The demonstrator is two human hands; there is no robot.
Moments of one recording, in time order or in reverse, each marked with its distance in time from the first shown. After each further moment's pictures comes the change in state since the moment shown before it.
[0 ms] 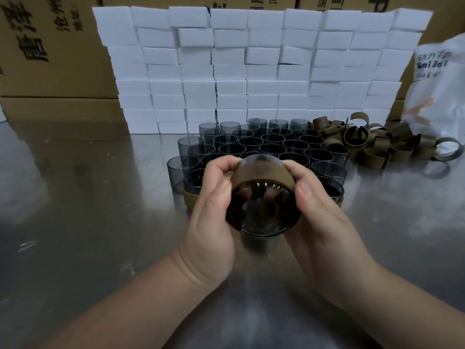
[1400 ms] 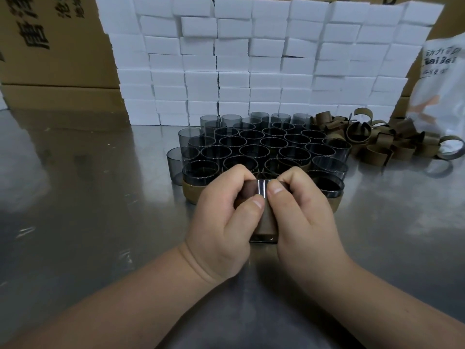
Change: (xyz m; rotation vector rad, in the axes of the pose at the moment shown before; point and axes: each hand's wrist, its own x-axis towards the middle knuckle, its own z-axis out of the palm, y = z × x) left_hand -0.004 0.007 0.006 0.531 -0.094 0.157; right_hand -0.001 0.006 0.012 -0.624 0.213 -0.205
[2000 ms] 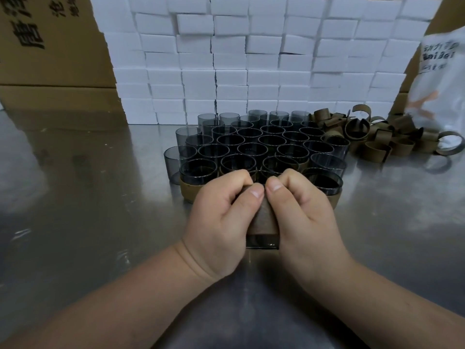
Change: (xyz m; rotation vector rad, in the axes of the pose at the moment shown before) left_hand 0.000 0.000 0.000 -0.059 -0.017 -0.051; right_hand -0.001 0.002 -0.001 0.083 -0.010 0.053
